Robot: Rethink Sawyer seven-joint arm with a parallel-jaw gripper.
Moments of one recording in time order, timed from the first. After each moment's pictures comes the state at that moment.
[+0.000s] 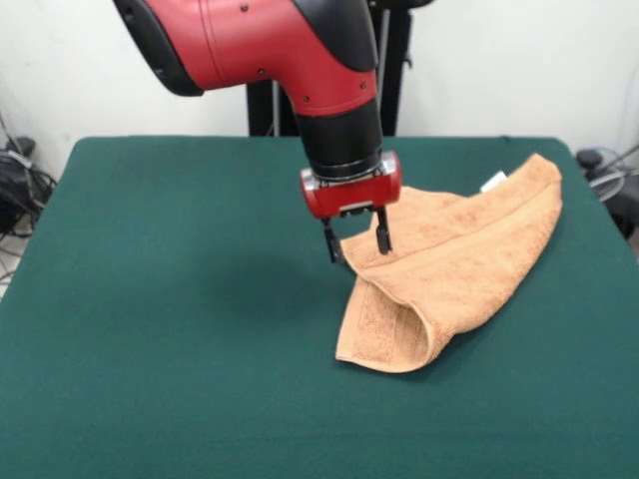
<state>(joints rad) -0.68 -0.48 0.49 1.81 -0.53 0.33 1.72</state>
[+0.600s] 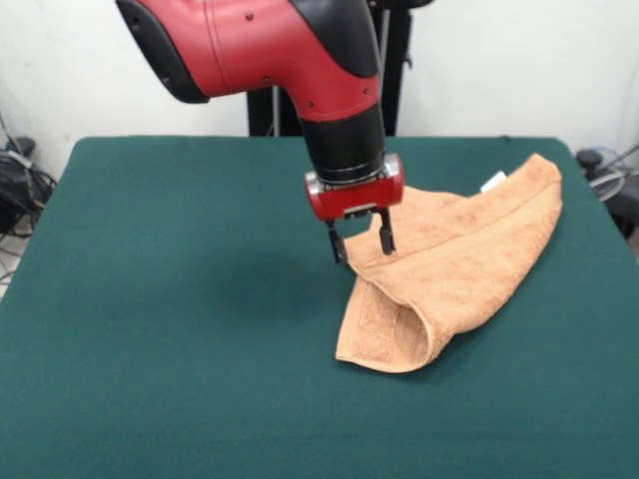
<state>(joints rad) -0.68 -0.46 0.49 1.81 -0.54 0.33 1.72</state>
